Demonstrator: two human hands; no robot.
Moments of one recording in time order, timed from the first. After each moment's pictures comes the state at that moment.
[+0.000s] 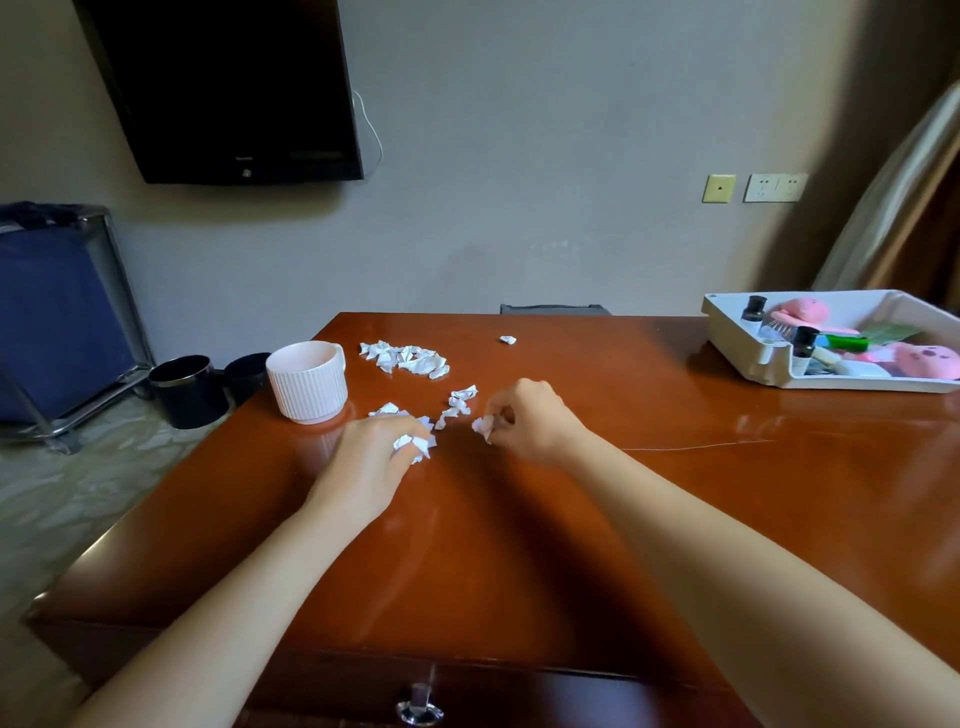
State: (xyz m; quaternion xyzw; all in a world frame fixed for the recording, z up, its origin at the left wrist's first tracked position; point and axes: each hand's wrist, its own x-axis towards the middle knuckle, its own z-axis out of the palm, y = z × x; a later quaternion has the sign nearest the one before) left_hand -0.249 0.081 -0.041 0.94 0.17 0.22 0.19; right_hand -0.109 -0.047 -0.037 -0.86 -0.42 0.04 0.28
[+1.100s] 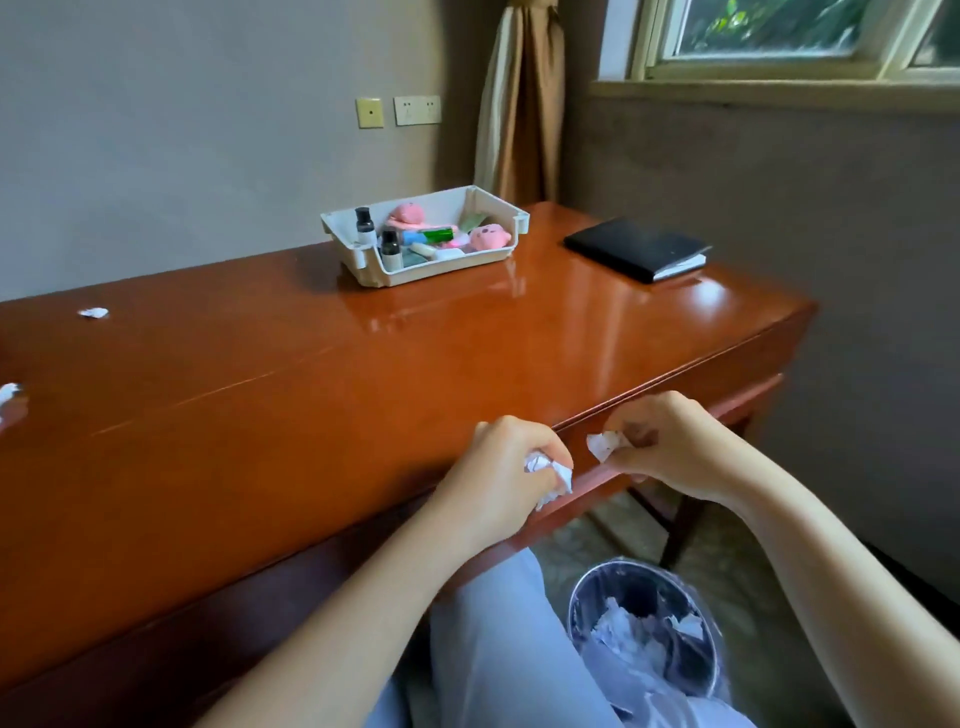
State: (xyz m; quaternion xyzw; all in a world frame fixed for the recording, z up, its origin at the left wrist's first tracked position) left_hand -0.189 -0.306 -0.083 0.90 -0.21 -0.01 0.39; right_hand -0.187 -0.497 -0.068 -0.95 -0.07 0.01 0.30
